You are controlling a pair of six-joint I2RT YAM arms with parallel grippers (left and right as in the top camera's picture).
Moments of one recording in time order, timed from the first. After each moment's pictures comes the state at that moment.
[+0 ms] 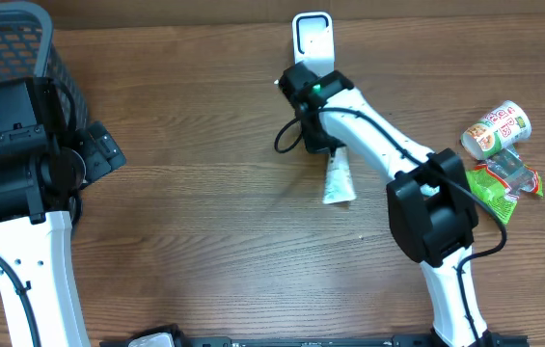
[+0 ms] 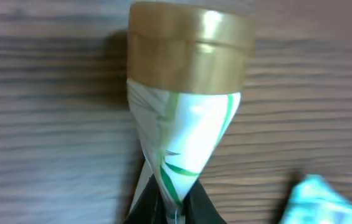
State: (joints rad) left arm 0.21 1.32 1.65 -1.39 -0.24 -0.37; right arm 0.56 2.27 1.92 -1.16 0.37 0.39
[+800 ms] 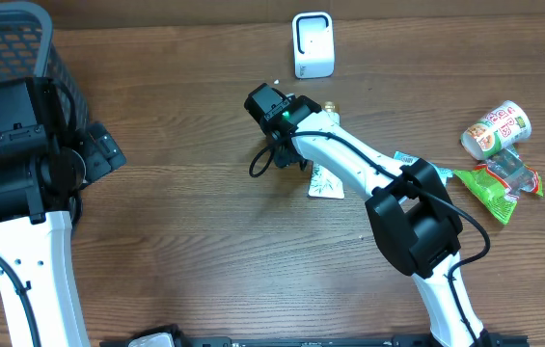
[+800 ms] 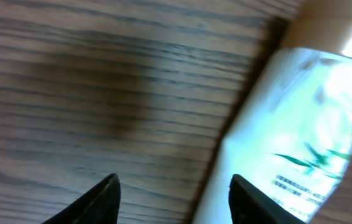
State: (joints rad) left arm 0.21 1.32 1.65 -1.39 -0.24 -0.37; right arm 0.68 2.27 1.86 -0.98 0.30 0.35
